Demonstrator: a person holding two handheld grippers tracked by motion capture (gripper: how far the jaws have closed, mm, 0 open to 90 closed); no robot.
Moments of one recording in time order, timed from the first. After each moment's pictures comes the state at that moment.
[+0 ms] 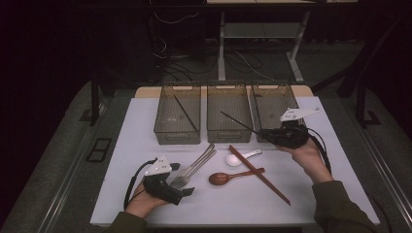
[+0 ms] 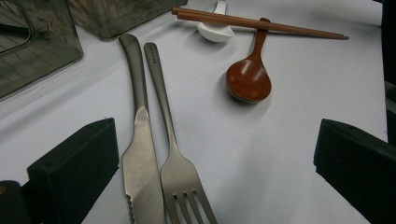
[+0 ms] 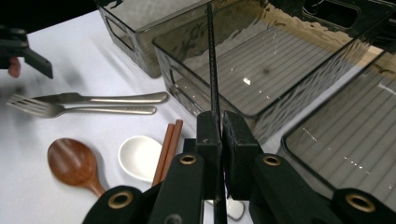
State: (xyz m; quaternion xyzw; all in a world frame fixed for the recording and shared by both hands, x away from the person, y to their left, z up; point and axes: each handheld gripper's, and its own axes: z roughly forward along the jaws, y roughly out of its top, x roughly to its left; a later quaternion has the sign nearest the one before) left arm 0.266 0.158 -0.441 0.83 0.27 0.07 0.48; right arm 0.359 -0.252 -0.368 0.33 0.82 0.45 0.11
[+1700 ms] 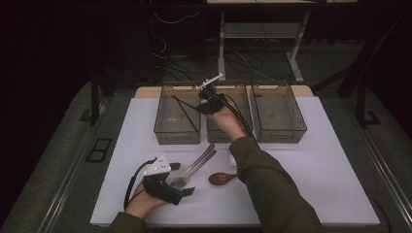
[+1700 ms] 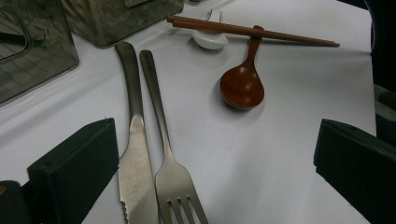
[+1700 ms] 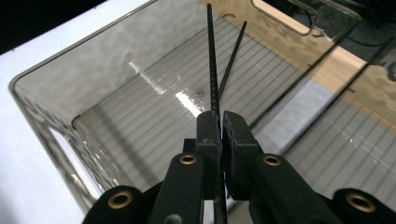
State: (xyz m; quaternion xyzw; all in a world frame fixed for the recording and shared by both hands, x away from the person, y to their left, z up) left arm 0.266 0.159 -0.438 0.83 0.27 0.06 0.49; right arm 0.479 -0.040 -0.357 0.36 0.85 0.35 0.11
